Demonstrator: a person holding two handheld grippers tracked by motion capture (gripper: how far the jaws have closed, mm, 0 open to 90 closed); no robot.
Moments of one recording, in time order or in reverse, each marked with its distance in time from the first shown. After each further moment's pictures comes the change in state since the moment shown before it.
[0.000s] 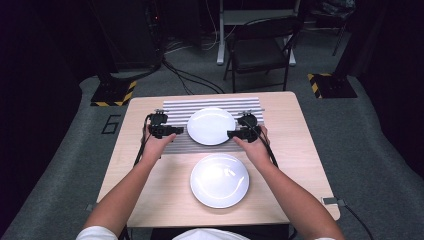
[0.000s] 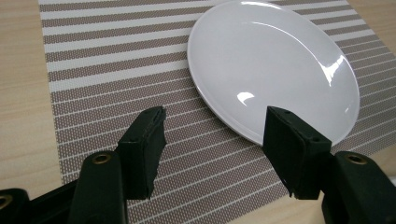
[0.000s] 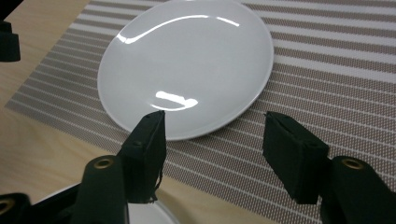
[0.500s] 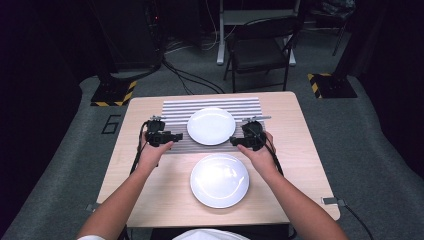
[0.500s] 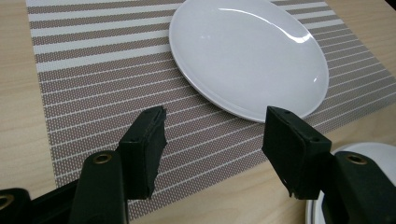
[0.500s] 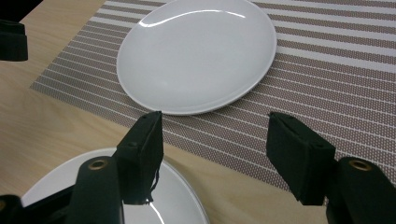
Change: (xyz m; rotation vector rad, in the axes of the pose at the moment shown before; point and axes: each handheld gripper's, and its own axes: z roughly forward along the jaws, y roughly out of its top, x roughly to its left) left arm -0.007 -0.023 -0.021 -0.030 -0.052 0.007; right arm 0.001 -0.024 -0.029 -0.044 0.022 -0.042
